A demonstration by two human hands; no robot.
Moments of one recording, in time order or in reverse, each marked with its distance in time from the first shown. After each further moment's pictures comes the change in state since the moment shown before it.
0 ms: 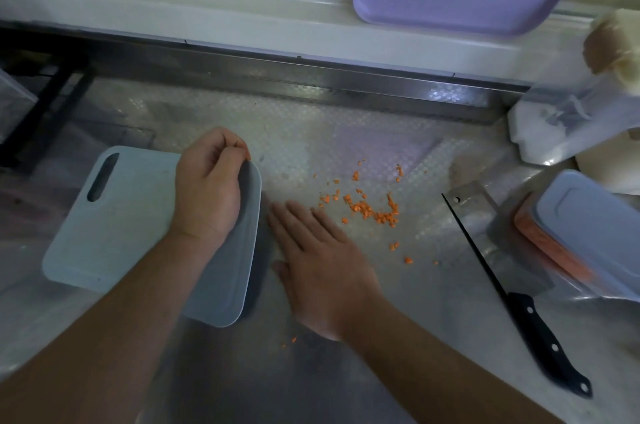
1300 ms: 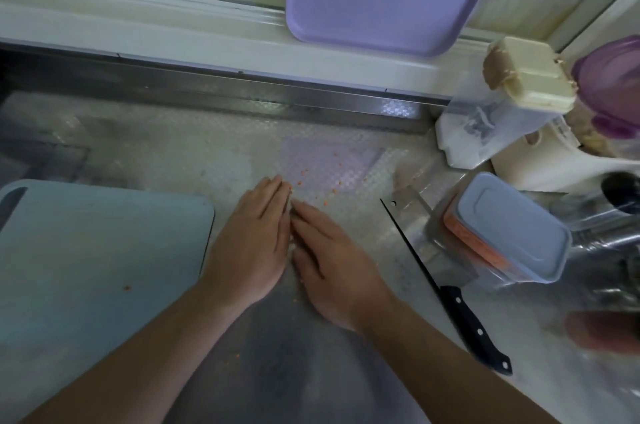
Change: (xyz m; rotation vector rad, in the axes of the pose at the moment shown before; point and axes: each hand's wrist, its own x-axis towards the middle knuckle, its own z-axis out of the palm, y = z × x) left_hand -0.062 -0.031 0.081 0.642 -0.512 0.400; right_hand -0.041 0.068 -0.027 0.391 0.151 0.190
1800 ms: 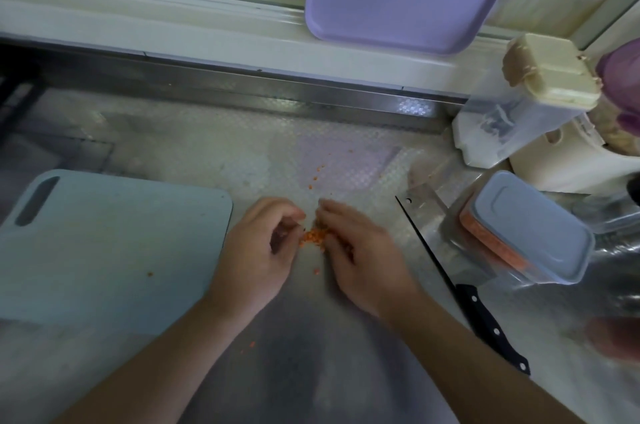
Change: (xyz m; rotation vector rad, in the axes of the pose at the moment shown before) left_hand -0.029 0.024 -0.030 -0.452 0.246 -0.125; right_hand -0.006 0.005 -0.013 0.125 0.137 0.040
